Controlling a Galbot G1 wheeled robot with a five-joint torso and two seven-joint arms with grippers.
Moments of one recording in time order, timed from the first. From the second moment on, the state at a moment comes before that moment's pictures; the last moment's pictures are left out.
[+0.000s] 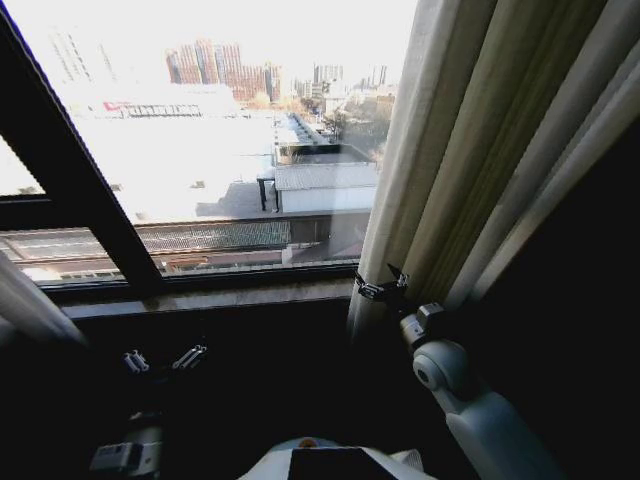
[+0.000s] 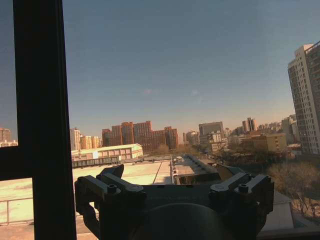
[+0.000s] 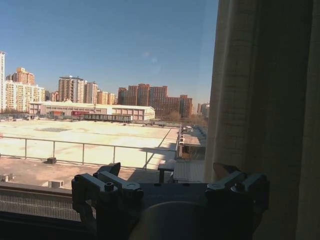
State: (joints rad) left arm 2.04 -1.53 -0.77 -2.40 -0.11 -0.28 0.00; right arm -1.31 1.04 0.38 2.16 0.44 -0.23 0.17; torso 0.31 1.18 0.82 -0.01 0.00
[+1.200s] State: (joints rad) left arm 2.04 -1.50 -0.77 -2.38 -0.12 -0.29 0.00; right arm -1.26 1.05 0.38 2.10 0.43 -0.27 0.27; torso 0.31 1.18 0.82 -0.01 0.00
